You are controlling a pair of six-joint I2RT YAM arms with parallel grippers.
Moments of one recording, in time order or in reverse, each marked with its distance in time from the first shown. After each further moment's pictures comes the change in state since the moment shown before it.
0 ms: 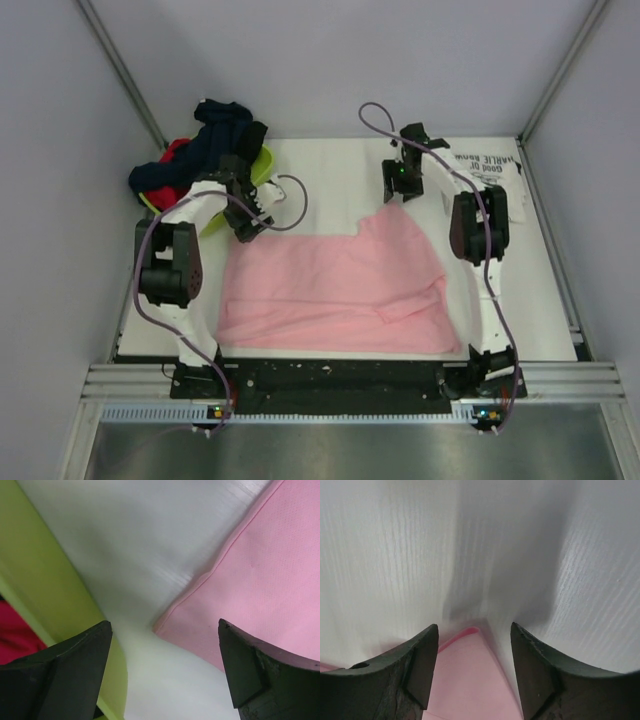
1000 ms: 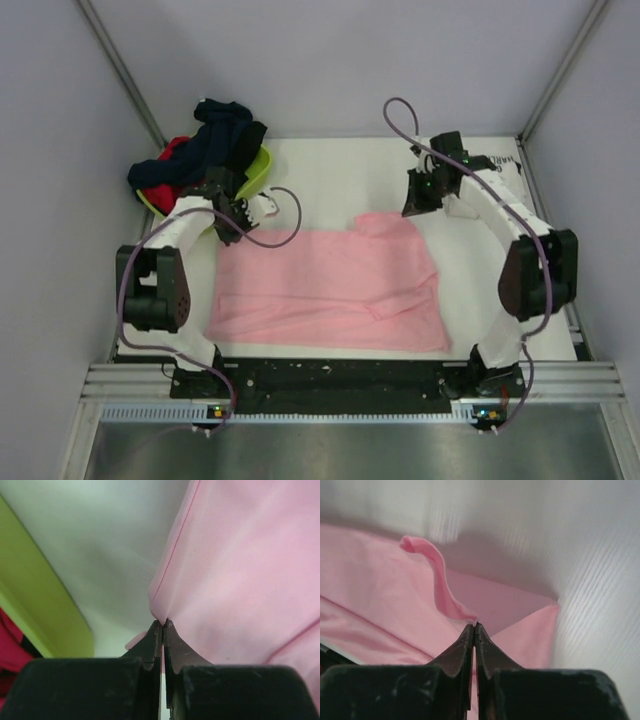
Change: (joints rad) left arm 0.034 -0.149 -0.155 -0.037 0.074 0.092; right arm 0.000 -0.573 -0.533 0.040 -0.187 0.028
